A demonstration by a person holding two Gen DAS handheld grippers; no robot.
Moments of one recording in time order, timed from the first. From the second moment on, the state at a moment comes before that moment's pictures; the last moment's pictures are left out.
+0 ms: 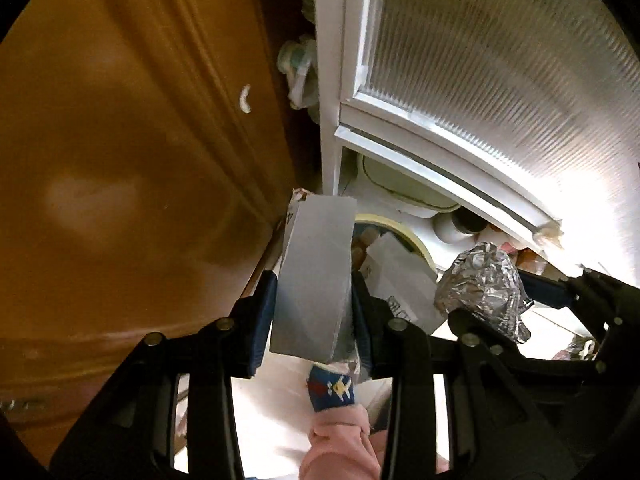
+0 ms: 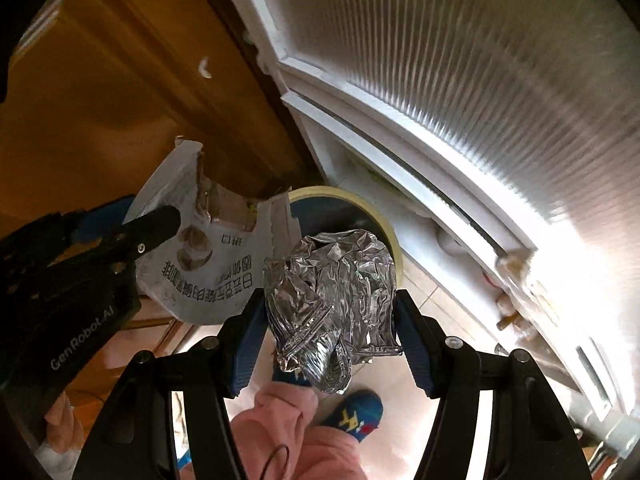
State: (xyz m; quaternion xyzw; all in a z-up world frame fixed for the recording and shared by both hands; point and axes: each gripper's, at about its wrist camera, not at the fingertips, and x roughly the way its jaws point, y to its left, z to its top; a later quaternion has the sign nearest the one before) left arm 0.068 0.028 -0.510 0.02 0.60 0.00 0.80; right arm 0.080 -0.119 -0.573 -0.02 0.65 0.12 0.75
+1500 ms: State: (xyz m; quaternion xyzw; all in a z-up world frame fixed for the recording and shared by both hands) left arm -0.007 0.037 -0.262 0.02 0.56 0.05 0.83; right arm 0.038 -0.108 -0.336 -0.05 0.63 0.18 0.76
